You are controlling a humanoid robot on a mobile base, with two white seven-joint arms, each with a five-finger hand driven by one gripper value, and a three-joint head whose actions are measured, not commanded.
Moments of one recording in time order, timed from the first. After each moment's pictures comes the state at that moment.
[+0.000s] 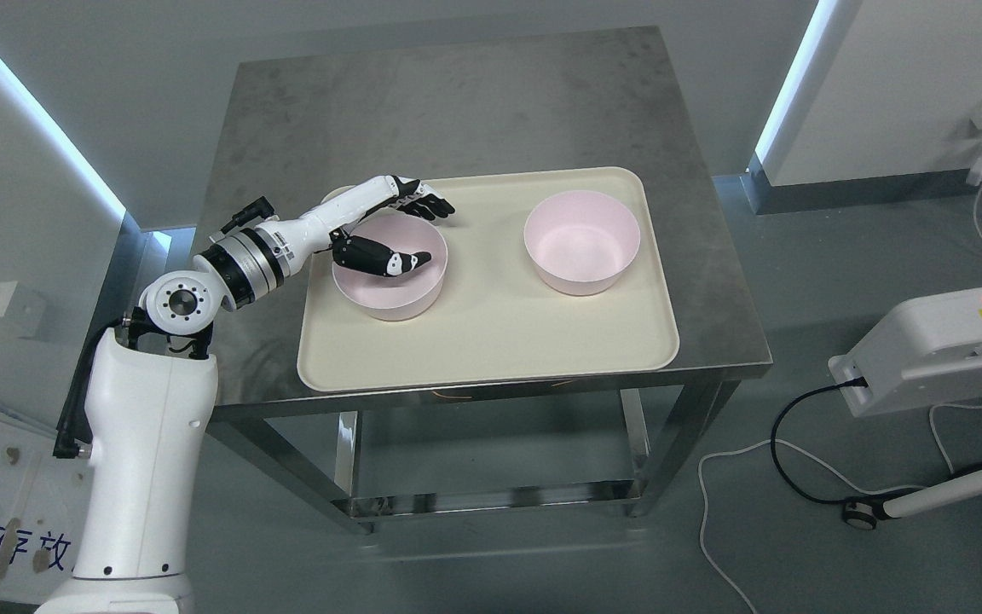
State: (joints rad) left arm -0.64 0.23 -0.06 -1.33 -0.37 -0.21 -0.85; right arm 0.04 0.00 0.00 0.00 0.00 -0.25 0.00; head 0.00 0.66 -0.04
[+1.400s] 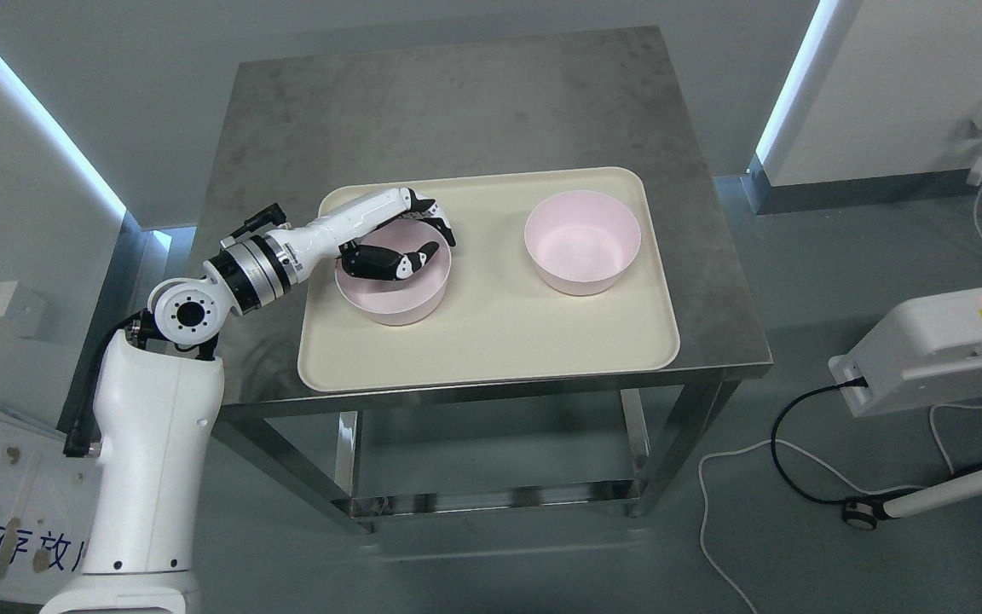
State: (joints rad) left arm -0.66 0.21 -0.04 -1.27 -0.40 -0.41 -0.85; right arm 0.04 0.00 0.00 0.00 0.00 -0.25 0.00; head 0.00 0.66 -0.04
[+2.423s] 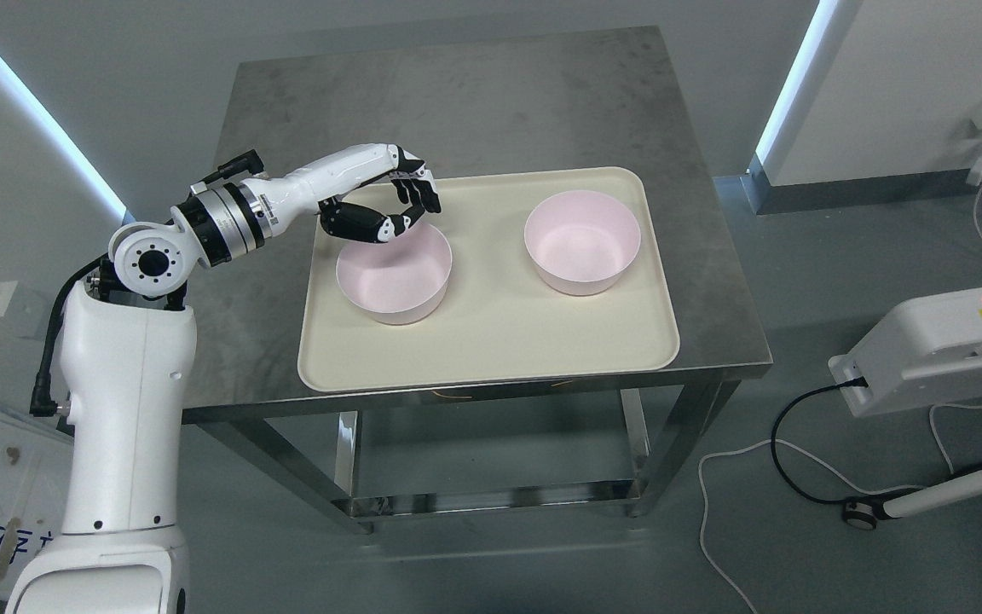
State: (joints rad) left arm -0.77 0.24 -0.03 -1.27 -0.41 -0.43 -0.97; right arm 0.04 0.00 0.00 0.00 0.00 -0.25 0.00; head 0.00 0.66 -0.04
